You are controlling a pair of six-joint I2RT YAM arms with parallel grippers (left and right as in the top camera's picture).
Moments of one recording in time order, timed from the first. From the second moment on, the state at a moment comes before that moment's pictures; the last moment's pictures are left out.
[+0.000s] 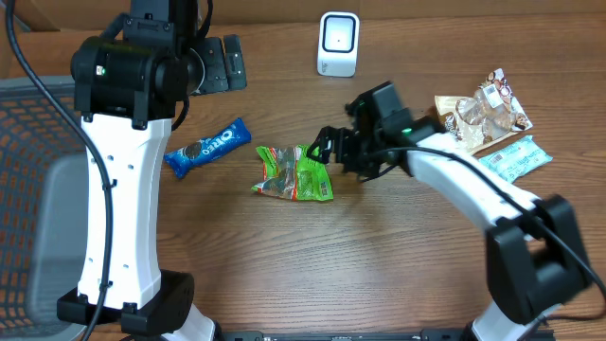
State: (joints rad) left arm -0.20 1.76 2.33 -1.50 -0.18 -0.30; right arm 0.47 1.83 1.27 -0.51 -0.52 0.65
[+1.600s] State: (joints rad) left arm -0.20 1.76 2.33 -1.50 -0.18 -0.30; right arm 0.65 2.06 1.37 -0.64 -0.57 0.60
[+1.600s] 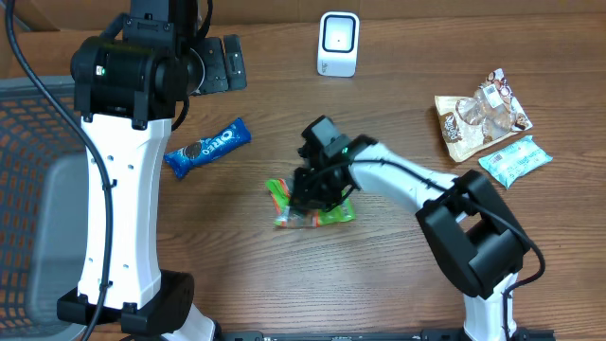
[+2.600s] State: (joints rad) left arm -0.20 1.76 2.33 -1.50 -0.18 -0.30; right arm 0.43 2.08 1.64 -1.04 -0.27 0.22
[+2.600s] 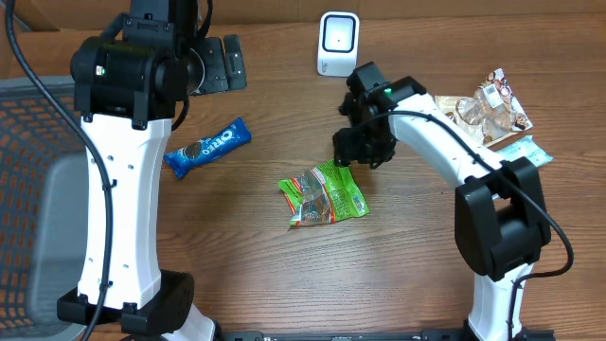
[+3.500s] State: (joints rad) left arm -0.20 1.76 2.33 -1.50 -0.18 -0.30; right arm 0.39 2.08 1.40 -0.91 -0.53 -0.04
